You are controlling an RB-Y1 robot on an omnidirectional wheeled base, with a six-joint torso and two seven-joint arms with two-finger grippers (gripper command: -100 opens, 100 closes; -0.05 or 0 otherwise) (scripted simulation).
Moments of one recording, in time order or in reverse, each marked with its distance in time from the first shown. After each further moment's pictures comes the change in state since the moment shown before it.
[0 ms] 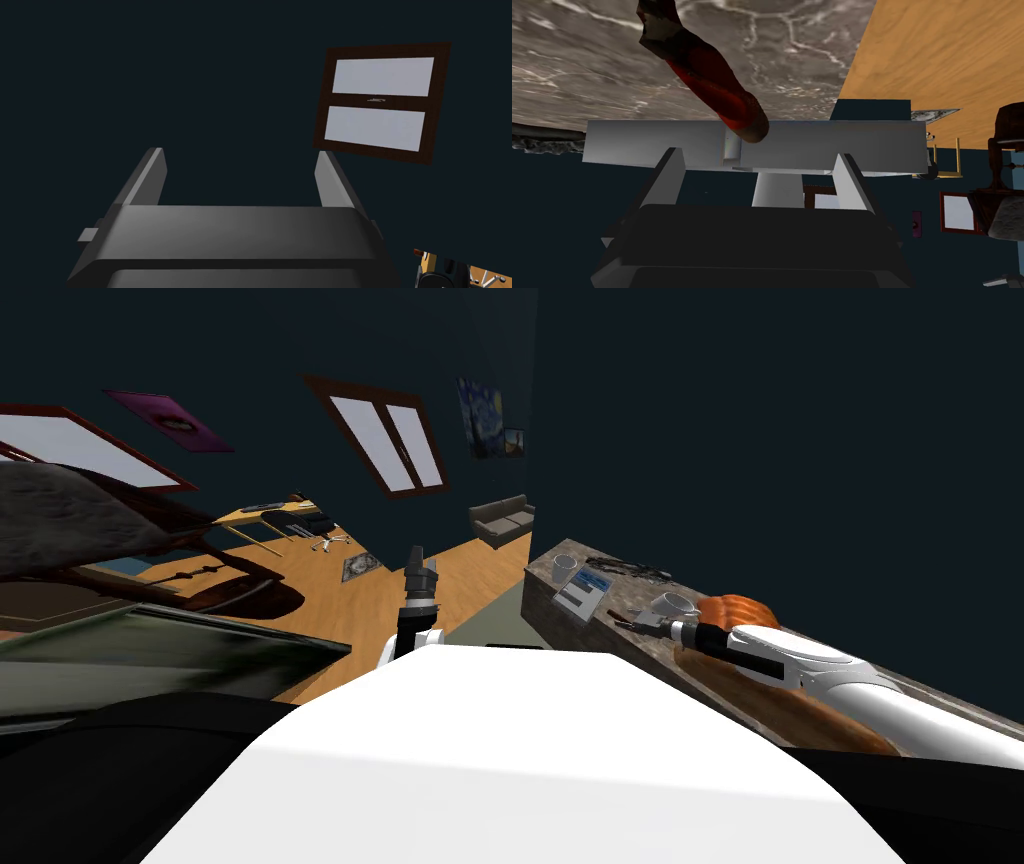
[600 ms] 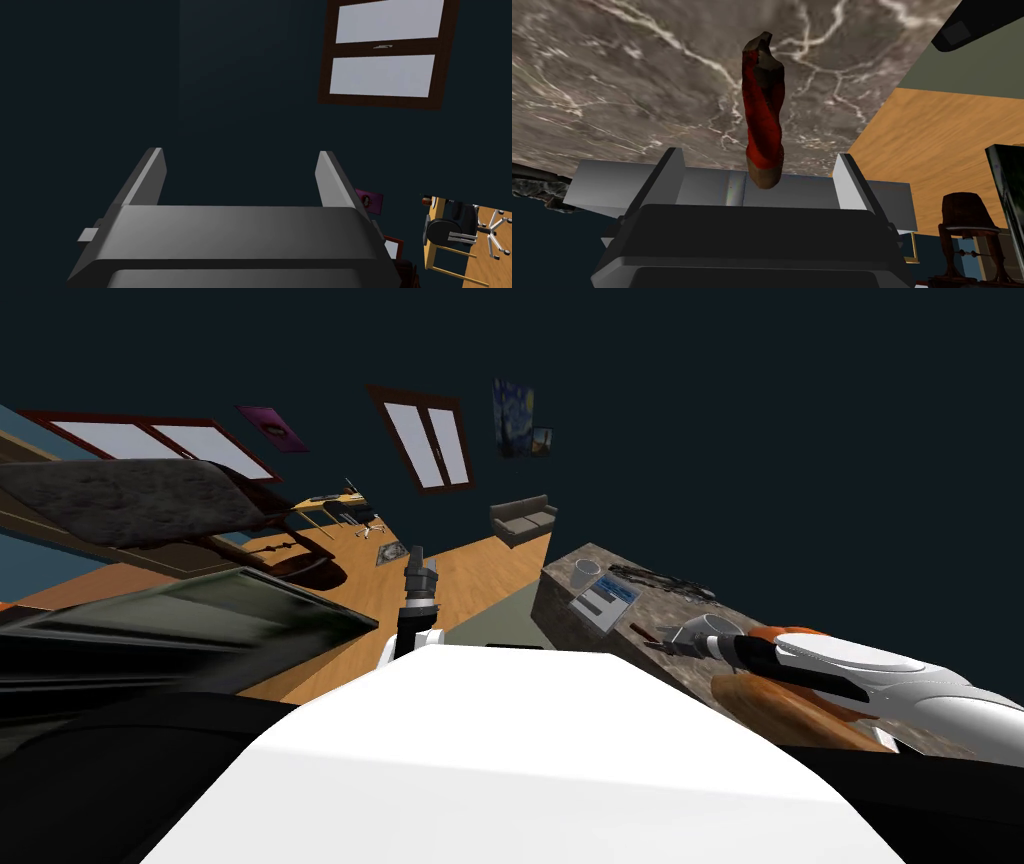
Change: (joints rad) left arm 0.000 0.000 0.000 0.000 0.000 0.000 0.000; right arm 0.035 -0.148 0.107 0.121 0.073 -0.020 -0.019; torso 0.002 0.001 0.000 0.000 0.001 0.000
